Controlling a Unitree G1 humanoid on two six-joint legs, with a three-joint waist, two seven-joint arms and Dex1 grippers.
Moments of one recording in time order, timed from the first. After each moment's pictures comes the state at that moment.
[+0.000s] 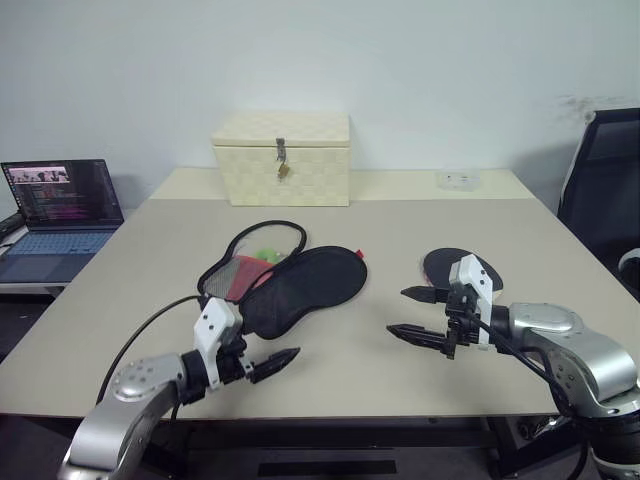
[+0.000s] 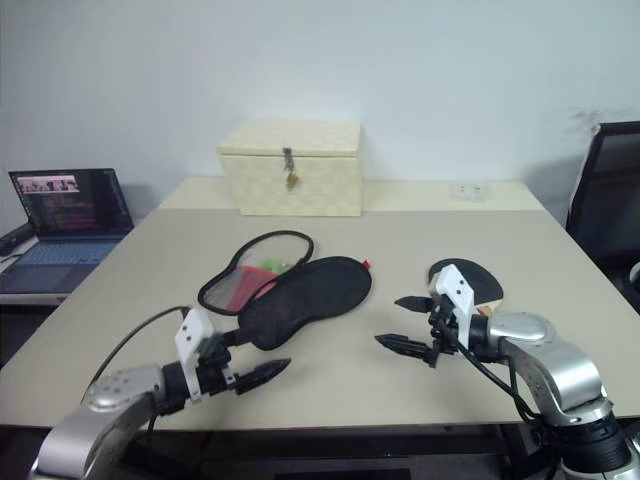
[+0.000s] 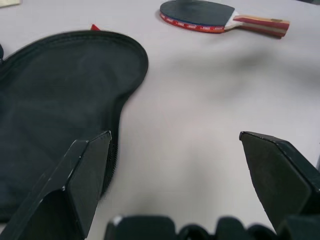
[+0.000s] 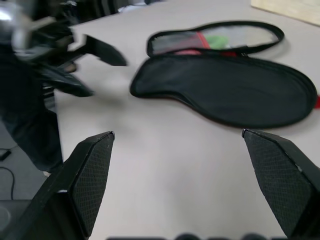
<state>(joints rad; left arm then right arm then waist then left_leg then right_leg) -0.14 0.66 0.10 -0.20 -0.45 0.40 -0.88 -0.42 -0.63 0.00 -0.37 0.54 0.76 0.91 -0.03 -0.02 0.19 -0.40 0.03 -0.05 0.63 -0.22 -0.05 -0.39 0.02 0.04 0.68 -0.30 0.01</state>
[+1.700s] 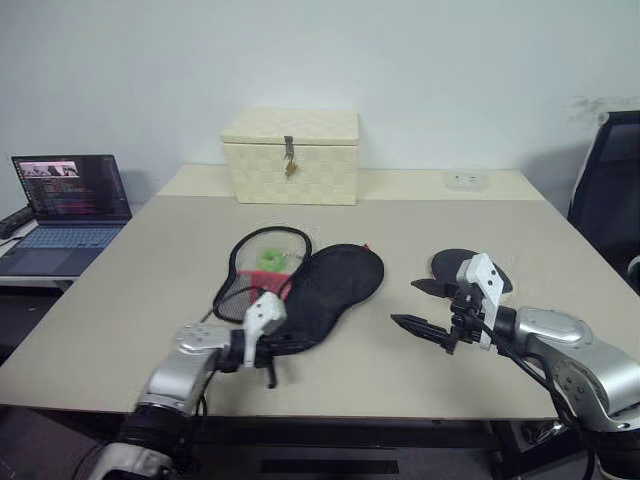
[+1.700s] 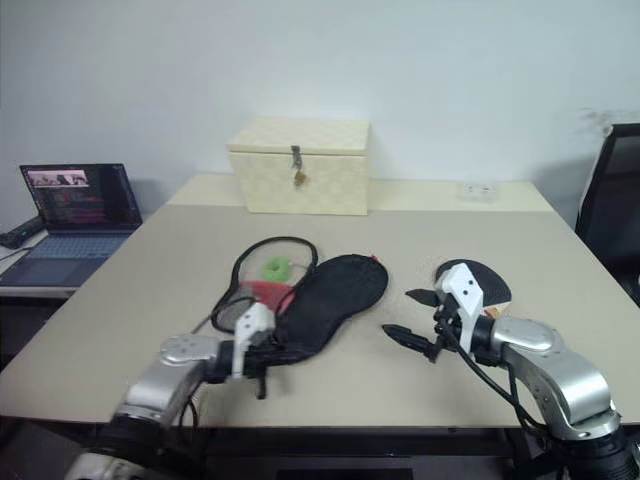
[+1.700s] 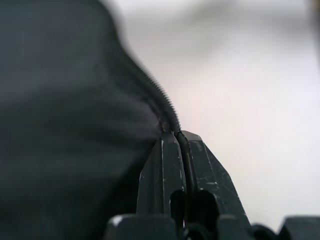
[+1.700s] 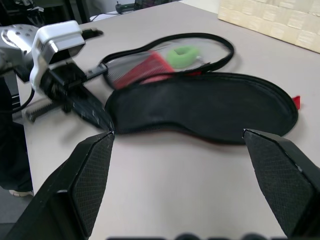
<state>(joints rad) -0.45 0.48 -0.15 0.20 -0.23 0.23 -1.15 -0.35 -0.64 -0.03 -0.40 0.53 0.71 0.76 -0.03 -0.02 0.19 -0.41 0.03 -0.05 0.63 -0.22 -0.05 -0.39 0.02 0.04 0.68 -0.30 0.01</state>
